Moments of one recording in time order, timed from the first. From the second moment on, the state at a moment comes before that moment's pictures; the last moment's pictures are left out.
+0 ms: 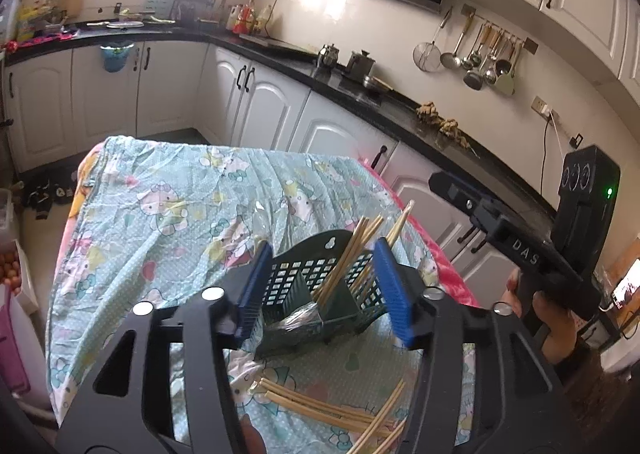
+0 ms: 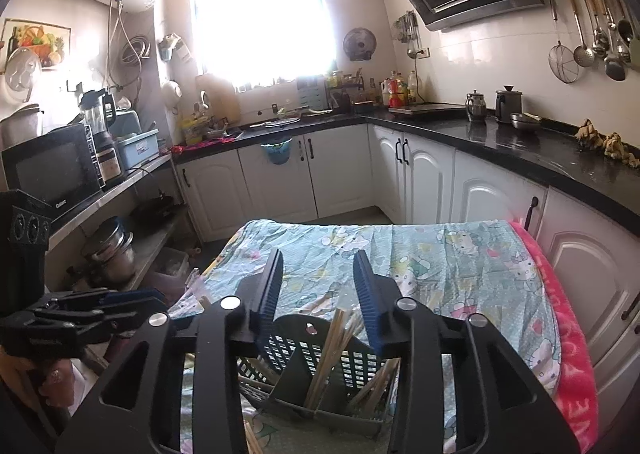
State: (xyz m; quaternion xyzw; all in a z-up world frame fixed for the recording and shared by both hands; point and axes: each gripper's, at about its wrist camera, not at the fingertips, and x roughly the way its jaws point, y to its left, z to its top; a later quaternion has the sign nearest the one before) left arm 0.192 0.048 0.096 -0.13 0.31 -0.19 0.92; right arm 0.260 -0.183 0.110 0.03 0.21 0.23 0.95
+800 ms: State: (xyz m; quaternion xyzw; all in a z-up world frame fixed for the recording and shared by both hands) left arm 0.159 0.061 0.113 -0.15 0.26 -0.16 0.94; right arm 0.213 -0.194 0.115 0.00 0.18 0.22 0.96
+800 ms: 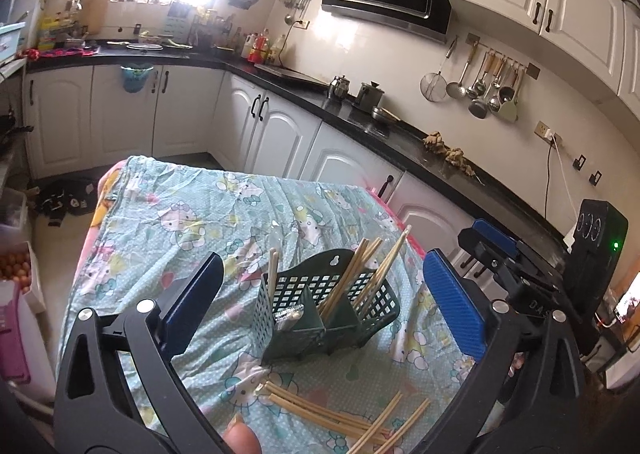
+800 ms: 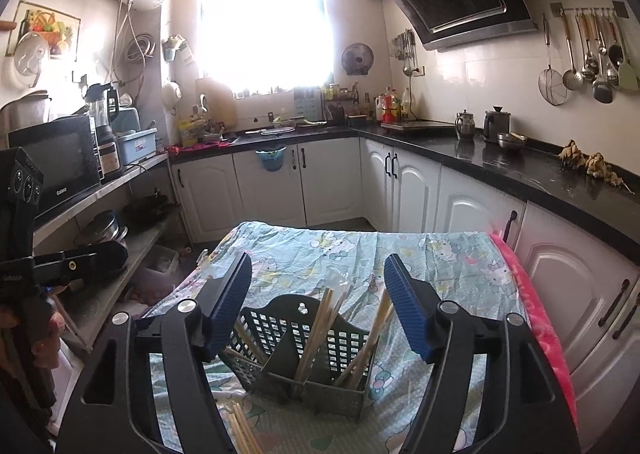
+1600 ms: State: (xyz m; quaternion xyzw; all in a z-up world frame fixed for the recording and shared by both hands) left arm 0.134 0.068 0.093 -0.16 0.26 -0.14 0.94; right arm 0.174 -0.184 0.091 -0.03 0.20 0.22 0.95
